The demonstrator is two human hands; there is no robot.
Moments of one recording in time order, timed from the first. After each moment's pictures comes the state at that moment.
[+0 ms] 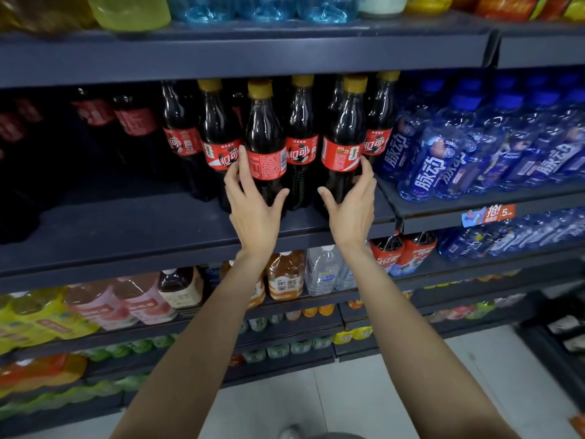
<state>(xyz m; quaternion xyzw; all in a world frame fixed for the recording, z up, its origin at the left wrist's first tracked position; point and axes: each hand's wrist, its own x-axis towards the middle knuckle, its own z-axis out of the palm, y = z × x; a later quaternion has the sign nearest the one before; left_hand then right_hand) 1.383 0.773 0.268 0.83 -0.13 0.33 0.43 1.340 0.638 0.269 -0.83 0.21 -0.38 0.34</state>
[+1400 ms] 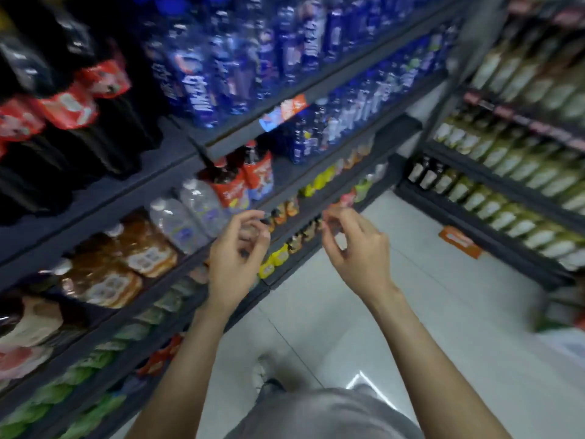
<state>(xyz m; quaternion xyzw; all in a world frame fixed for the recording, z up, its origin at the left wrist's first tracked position) 1.128 0.658 0.231 0.73 -0.39 -0.11 0.55 0.989 0.524 0.221 -0.86 0.24 -0.42 0.16</state>
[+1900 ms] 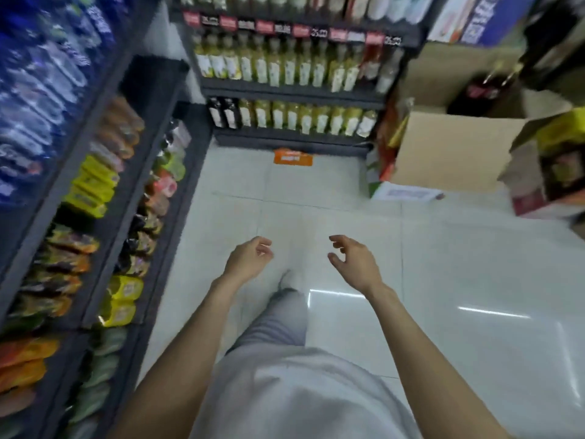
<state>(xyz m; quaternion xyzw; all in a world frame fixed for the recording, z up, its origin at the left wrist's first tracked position) 0.827 0.391 0.044 0.68 -0.54 -0.49 0.10 0.588 0.414 0.068 -0.63 0.69 -0.11 0.34</state>
